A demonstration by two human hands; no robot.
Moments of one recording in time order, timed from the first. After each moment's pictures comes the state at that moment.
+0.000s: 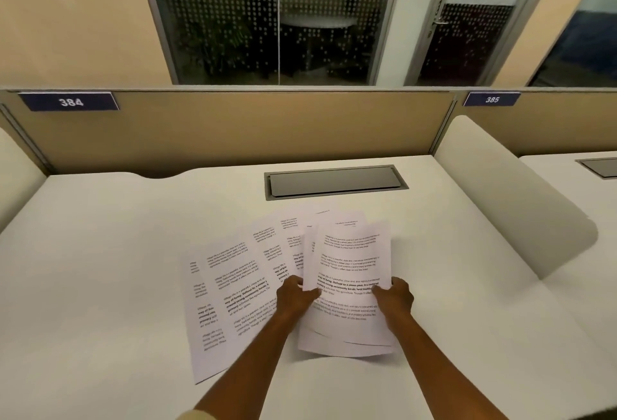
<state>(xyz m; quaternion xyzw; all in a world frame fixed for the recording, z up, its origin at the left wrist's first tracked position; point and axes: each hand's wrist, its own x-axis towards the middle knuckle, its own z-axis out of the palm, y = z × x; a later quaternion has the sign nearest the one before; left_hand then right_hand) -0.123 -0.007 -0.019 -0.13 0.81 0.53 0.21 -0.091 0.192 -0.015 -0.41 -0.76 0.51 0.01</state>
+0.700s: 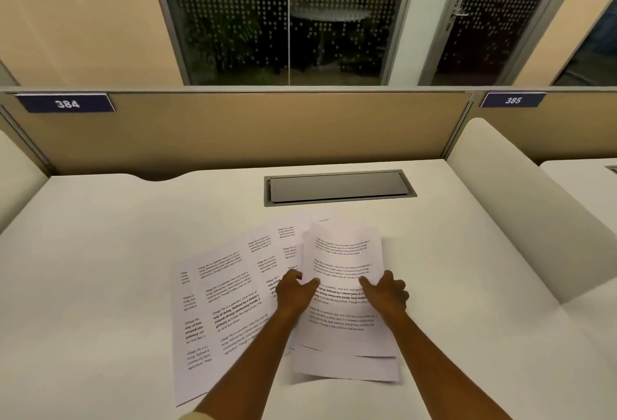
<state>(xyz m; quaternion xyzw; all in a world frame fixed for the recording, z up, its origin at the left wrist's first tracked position) -0.164 0.026 -0.013 -0.18 0.80 0.55 0.17 -0.152 0.213 -0.019 -0.36 -0.87 0.31 -0.13</state>
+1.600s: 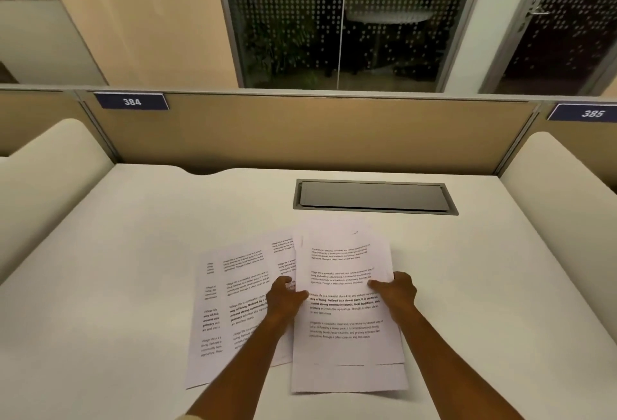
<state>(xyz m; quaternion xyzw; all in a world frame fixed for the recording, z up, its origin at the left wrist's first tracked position) -0.169 -0.006 -0.026 -0.29 0.77 0.55 0.11 -0.199 0.218 -0.023 -0.31 -0.79 0.52 -0.08</state>
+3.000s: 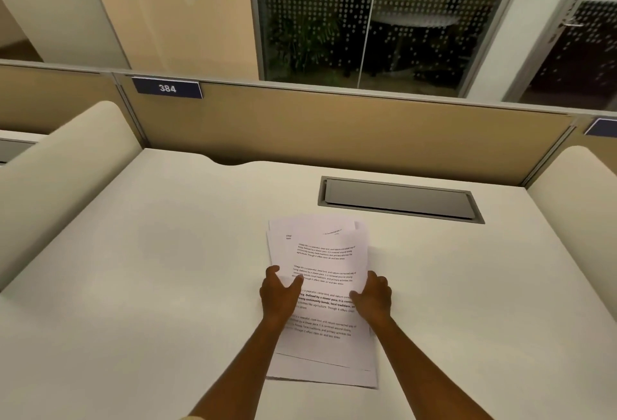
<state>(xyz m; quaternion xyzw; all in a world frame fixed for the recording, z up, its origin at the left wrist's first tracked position) -0.150 -0.067 -0.028 -0.30 0.78 0.55 0.01 -0.183 0.118 -0.033 -0.15 -0.93 0.30 -0.14</state>
